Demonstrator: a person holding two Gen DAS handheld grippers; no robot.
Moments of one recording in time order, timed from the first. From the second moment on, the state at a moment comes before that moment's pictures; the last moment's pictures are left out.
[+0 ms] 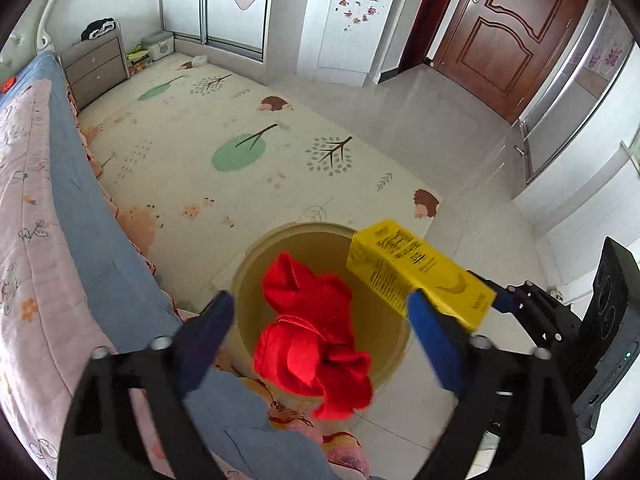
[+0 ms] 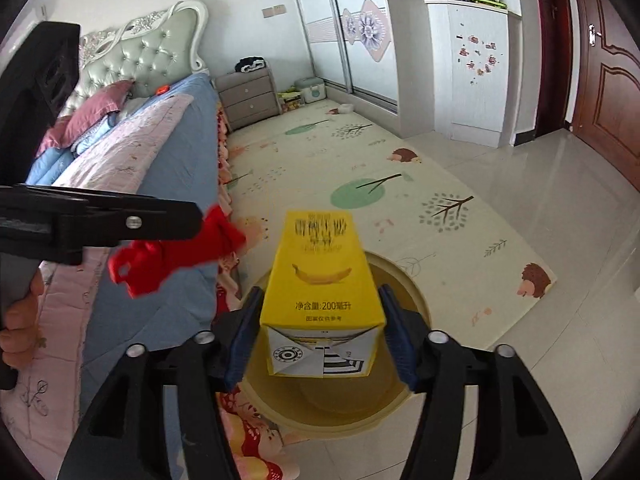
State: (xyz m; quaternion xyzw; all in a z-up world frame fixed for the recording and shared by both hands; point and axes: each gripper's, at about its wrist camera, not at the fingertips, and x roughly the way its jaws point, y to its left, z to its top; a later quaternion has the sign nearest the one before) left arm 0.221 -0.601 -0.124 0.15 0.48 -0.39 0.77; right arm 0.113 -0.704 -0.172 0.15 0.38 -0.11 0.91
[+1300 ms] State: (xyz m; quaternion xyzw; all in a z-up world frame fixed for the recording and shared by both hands) left arm 0.166 -0.319 0.008 0.14 0.35 -0.26 0.89; right arm 0.124 -0.494 -0.040 0.10 0.29 0.10 0.95
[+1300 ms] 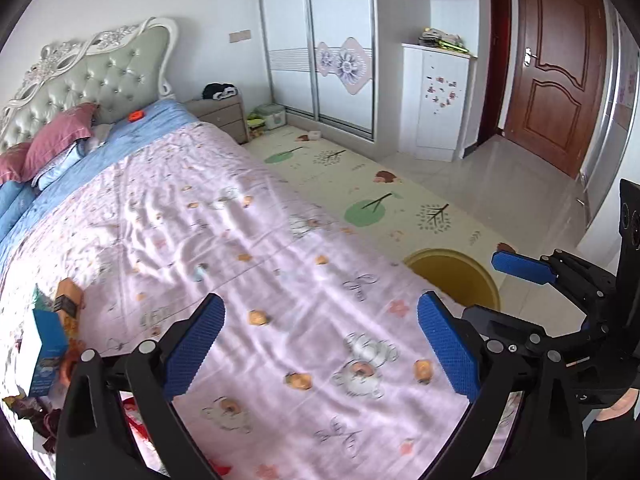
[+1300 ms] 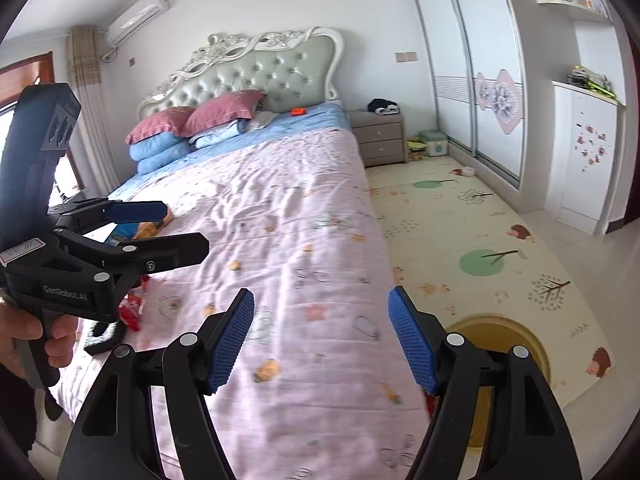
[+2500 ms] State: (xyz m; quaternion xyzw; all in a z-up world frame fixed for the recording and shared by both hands) left arm 0.158 0.103 -0.028 -0.02 0.38 0.00 0.93; right arm 0.180 -0.118 -0.035 -0.04 0.35 0.35 0.87
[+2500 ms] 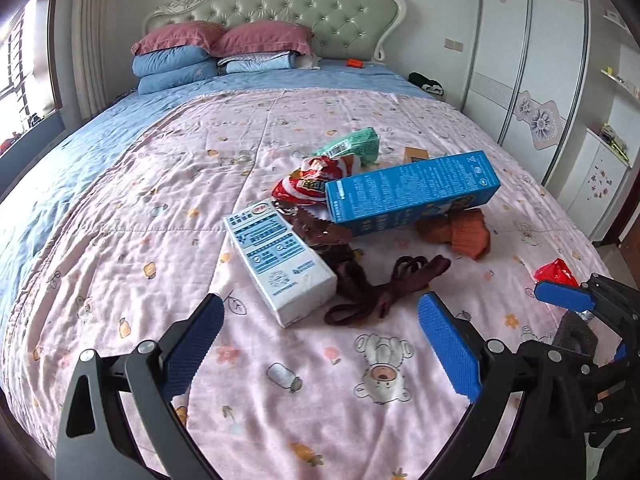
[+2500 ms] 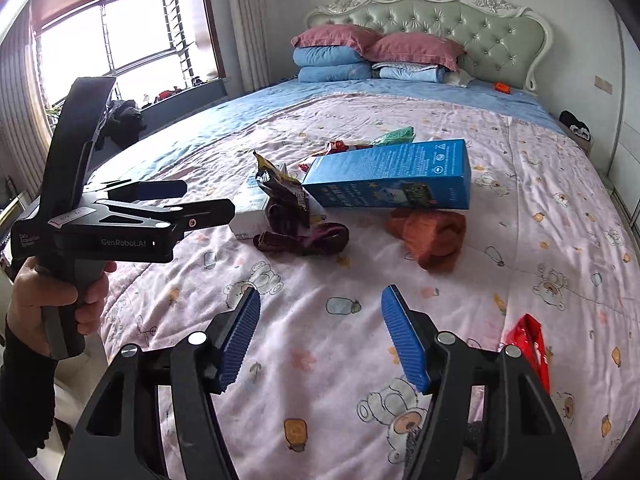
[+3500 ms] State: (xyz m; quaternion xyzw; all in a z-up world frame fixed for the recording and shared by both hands) left arm 0.196 0.137 -0.051 -0.05 0.39 0.00 0.92; right arm 0.253 -0.066 -0.062 -0.01 0.40 0.31 0.86
